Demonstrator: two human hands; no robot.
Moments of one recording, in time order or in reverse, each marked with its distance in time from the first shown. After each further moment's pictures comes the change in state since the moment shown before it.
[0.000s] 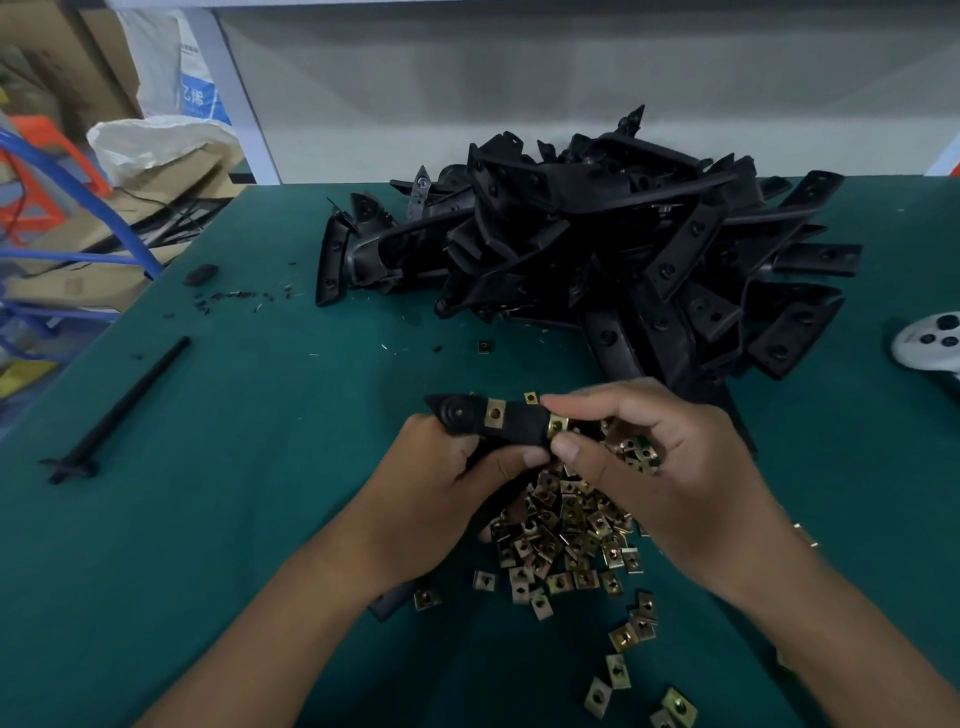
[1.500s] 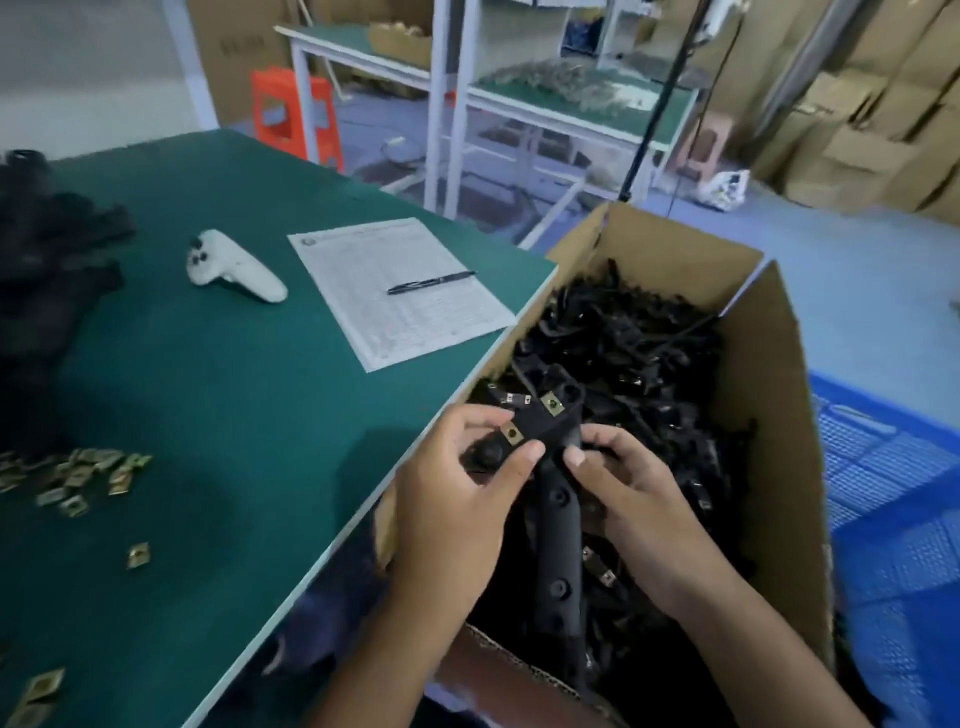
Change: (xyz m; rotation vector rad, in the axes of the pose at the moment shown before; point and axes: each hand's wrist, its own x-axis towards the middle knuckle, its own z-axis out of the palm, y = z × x) left_hand -0.070 0.166 0.341 -0.389 -0.397 0.161; right_hand -0.383 -0.063 -0.136 0.373 1.211 0.694
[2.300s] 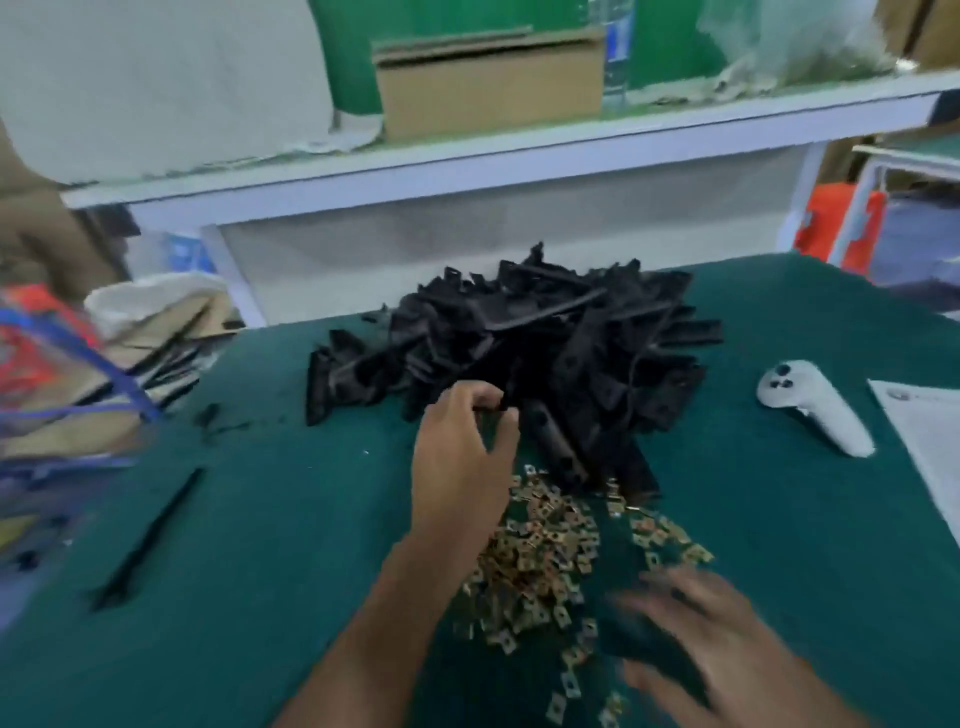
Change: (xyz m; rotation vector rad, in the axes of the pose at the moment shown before) left_hand -0.009 -0.001 -0.352 0.796 0.850 -0.184; right_hand 0.009 0.017 0.284 -0.914 -0.981 -1.031
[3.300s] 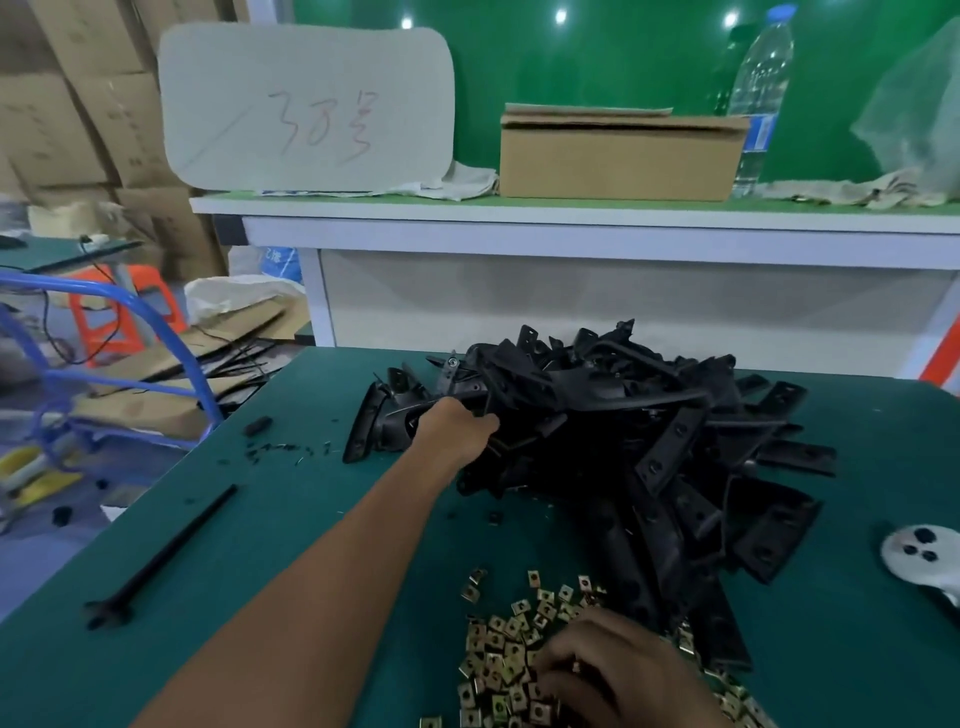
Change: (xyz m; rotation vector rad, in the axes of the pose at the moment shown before) left_hand 0.155 -0.077 -0.028 -0.030 -0.165 -0.574; right_hand 0.131 0.006 0.057 0.230 -0.197 -0.201
